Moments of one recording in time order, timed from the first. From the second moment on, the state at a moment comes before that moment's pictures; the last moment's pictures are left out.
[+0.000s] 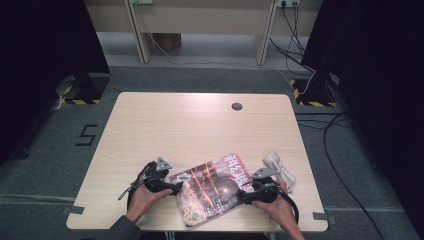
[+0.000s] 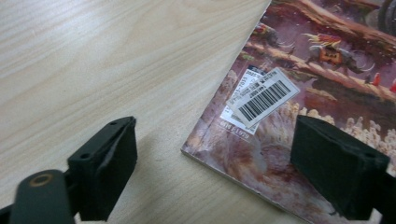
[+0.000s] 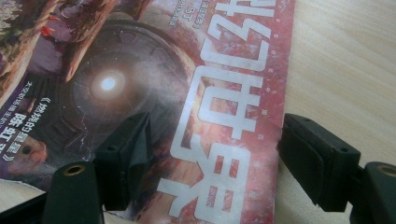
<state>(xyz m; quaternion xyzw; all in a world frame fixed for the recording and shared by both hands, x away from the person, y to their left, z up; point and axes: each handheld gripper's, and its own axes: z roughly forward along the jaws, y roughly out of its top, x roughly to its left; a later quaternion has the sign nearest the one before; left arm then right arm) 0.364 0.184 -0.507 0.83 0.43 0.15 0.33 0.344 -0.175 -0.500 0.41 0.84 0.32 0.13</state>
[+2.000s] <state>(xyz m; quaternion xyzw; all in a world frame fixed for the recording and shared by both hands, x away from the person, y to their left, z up) 0.364 0.189 -0.506 0.82 0.45 0.16 0.33 0.347 -0.158 -0.481 0.38 0.84 0.36 0.15</state>
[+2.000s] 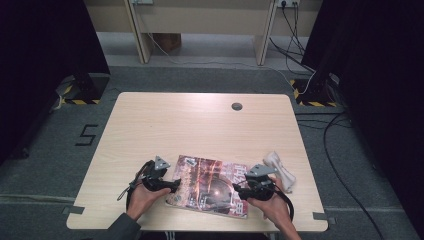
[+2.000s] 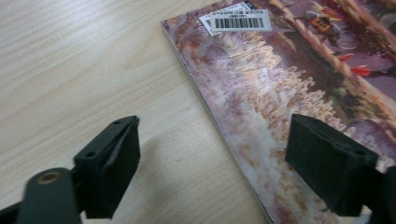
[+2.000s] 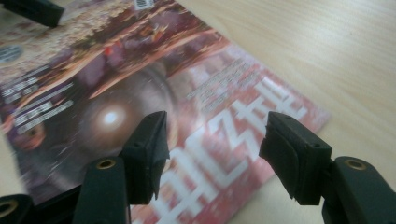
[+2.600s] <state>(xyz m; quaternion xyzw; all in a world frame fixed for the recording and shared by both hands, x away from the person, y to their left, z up) 0.300 0.159 -0.504 0.85 0.37 0.14 0.34 0.428 -0.111 -0.500 0.38 0.85 0.35 0.11</state>
